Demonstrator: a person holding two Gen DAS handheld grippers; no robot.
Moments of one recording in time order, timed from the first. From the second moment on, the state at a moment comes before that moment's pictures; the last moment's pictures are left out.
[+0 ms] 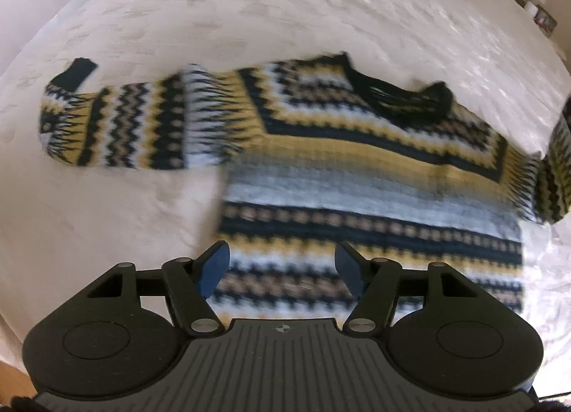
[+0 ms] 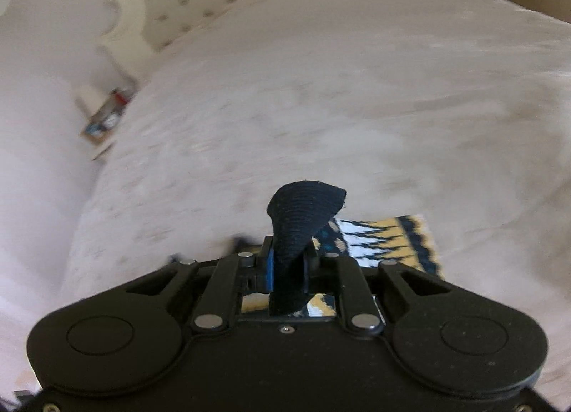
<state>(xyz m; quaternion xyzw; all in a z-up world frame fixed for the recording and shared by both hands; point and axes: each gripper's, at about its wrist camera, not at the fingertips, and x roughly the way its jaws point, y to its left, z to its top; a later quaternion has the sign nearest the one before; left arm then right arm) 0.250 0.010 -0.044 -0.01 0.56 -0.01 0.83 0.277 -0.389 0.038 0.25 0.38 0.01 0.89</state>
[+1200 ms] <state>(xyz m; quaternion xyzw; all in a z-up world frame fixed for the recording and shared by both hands) 0.312 0.038 -0.068 -0.01 0.53 -0.02 0.85 0.306 -0.250 -0.080 0.17 0.47 0.03 0.86</state>
